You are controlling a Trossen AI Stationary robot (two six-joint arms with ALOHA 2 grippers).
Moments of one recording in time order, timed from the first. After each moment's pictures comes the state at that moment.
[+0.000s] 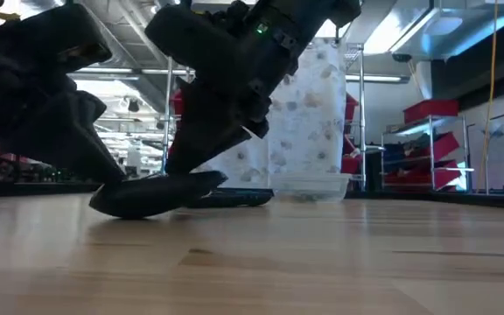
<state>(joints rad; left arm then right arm) -0.65 1.63 0.63 0.01 -0.71 -0.62 0.28 2.21 1.62 -0.35 0.19 0.39</state>
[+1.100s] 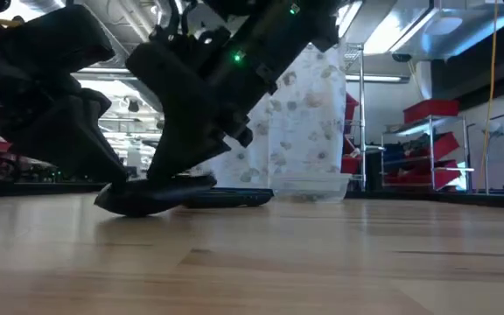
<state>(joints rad) -0.65 1.64 0.63 -0.01 -0.72 -0.56 0.25 2.26 1.63 -0.26 0.22 0.36</state>
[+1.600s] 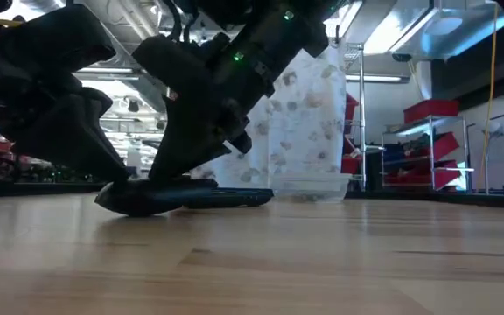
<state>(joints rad) -0.64 1.64 0.63 -0.01 -0.72 -0.55 0.21 2.27 1.63 -0.31 0.09 0.41</state>
